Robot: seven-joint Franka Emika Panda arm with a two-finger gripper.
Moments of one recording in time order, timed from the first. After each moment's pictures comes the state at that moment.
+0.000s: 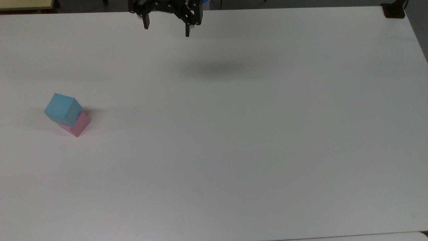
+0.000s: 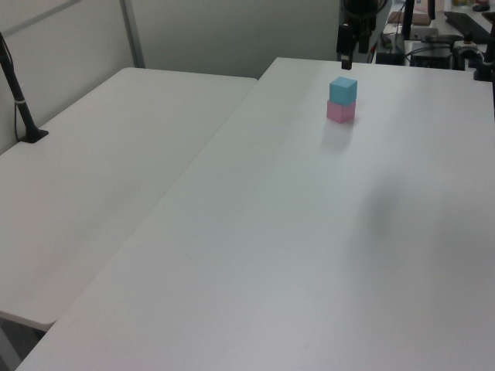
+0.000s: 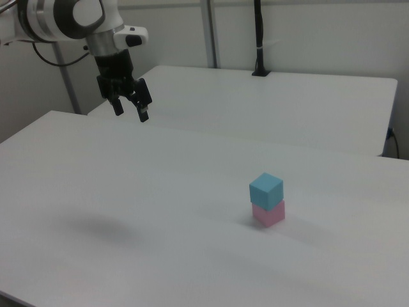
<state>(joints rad) 0.13 0.08 -0.09 -1.54 -0.06 1.65 0.18</state>
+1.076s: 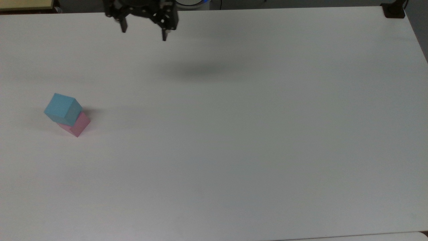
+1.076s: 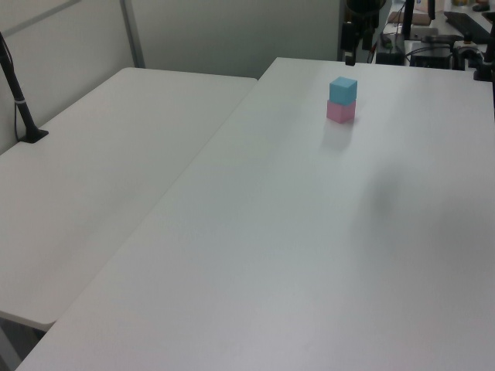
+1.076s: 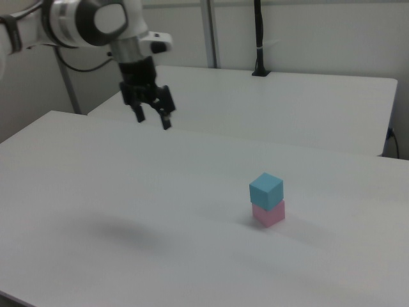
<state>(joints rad) 0.03 0.11 -0.10 -1.54 -0.06 1.67 0.10</state>
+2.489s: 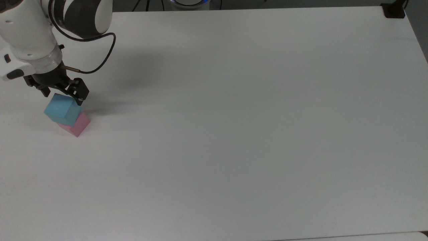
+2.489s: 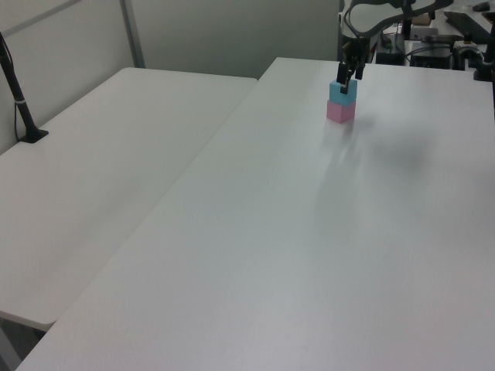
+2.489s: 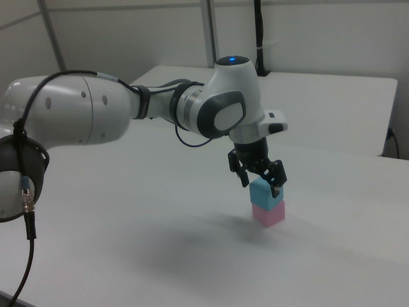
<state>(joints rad) -0.30 0.51 -0.10 -1.45 -0.05 2.07 -0.17</state>
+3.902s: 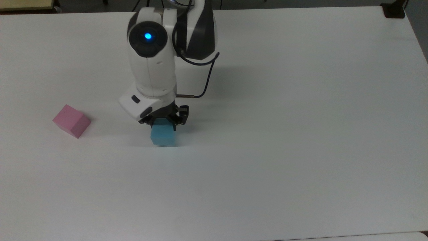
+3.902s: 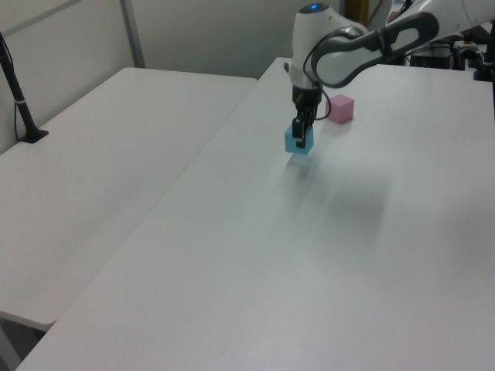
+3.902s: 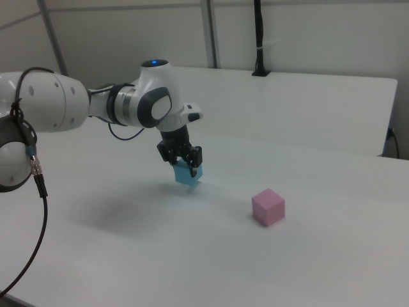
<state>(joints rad) 0.05 0.54 -0.08 -1.51 -0.02 2.13 -0.03</state>
